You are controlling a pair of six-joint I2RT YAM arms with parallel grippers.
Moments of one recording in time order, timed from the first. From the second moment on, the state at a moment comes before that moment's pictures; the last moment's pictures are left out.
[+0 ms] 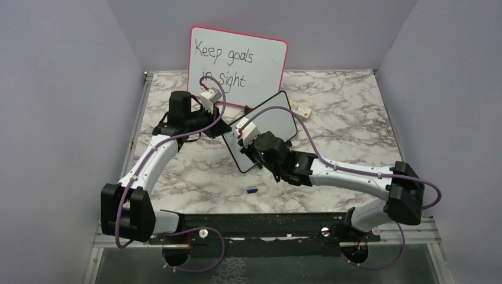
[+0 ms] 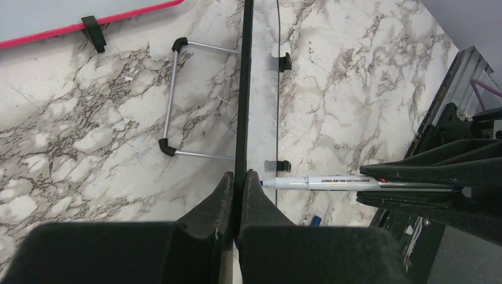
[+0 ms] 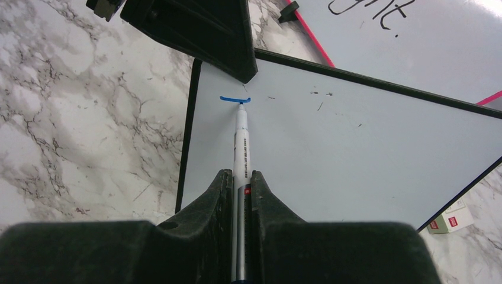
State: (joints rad) left arm -0.20 1.31 0.98 -0.25 0.76 0.01; right arm 1.14 1.46 1.06 0.04 0.43 -0.13
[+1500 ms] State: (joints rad) left arm -0.20 1.31 0.98 -0.25 0.75 0.01; right arm 1.14 1.47 1.07 -0.02 0.43 -0.11
